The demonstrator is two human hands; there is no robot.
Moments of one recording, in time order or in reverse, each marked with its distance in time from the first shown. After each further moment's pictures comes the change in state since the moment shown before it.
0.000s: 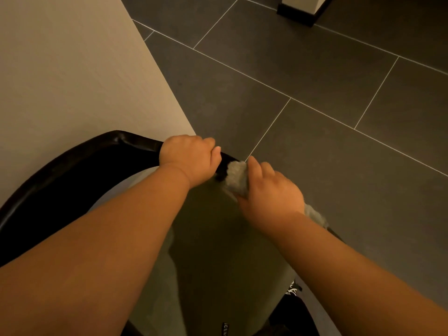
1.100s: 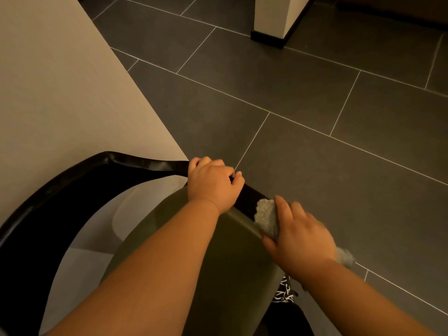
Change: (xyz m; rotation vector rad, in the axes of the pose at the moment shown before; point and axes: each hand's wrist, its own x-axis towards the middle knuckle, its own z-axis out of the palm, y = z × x) left_hand -0.020 0.089 -0.006 -0.321 0.115 -0.049; right_hand -0.098 0.064 -0.017 -0.049 -0.052 0.159
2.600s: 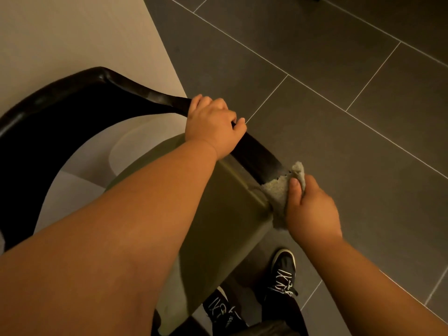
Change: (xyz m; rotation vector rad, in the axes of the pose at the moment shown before) left_hand -0.003 0.003 0.010 -0.003 0.058 -0.070; right_hand -0.028 0.032 0.014 0.440 0.018 0.231
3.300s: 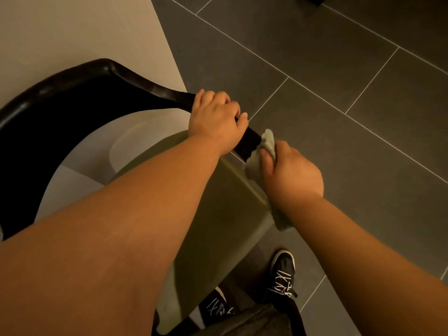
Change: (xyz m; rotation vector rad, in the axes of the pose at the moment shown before) left_hand -0.004 0.002 -0.003 -0.019 -0.029 -0.019; right_hand 0.040 -0.049 0.010 -0.255 0.034 -0.293
